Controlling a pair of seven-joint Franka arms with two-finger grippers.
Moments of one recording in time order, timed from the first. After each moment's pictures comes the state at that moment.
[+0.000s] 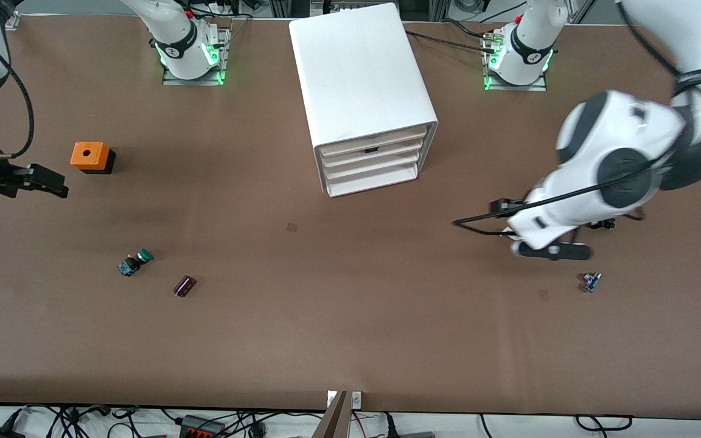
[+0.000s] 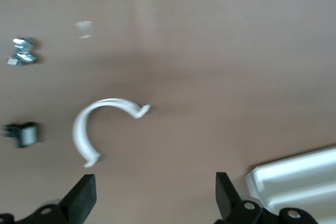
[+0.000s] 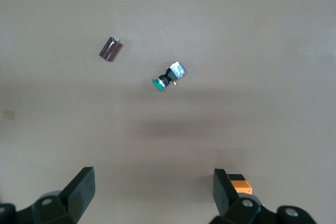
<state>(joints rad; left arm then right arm) 0.10 0.42 -0.40 -1.40 0.14 1.57 -0.21 0.03 0.14 -0.08 -1.61 -0.02 1.72 -0.06</state>
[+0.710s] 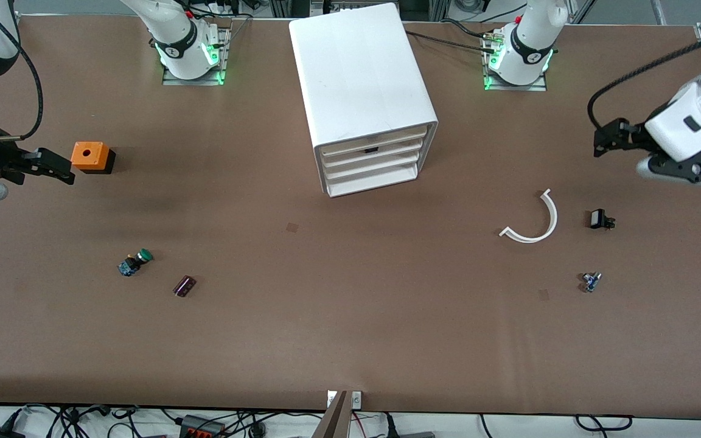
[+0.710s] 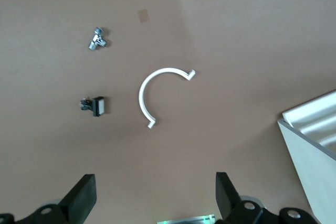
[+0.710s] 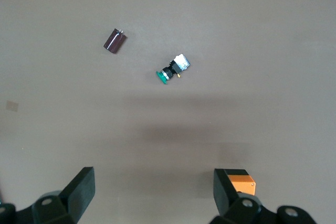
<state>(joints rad) 0.02 0.02 -0.09 -1.61 0.00 1.51 0.11 0.03 0.08 -0.07 -1.67 -0.02 1.74 -0.06</state>
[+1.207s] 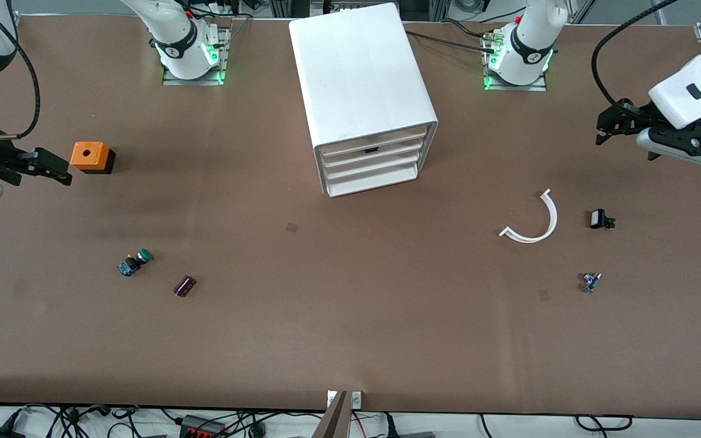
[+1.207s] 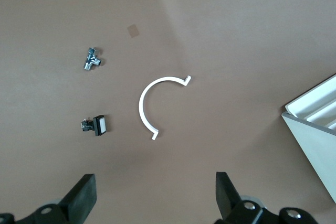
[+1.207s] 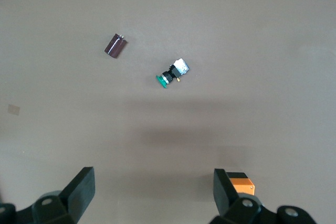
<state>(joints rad) 0.00 -0.08 -0.03 -1.76 -0.01 1.64 0.26 0.03 0.08 -0.07 -1.67 -0.02 1.75 -0.06</state>
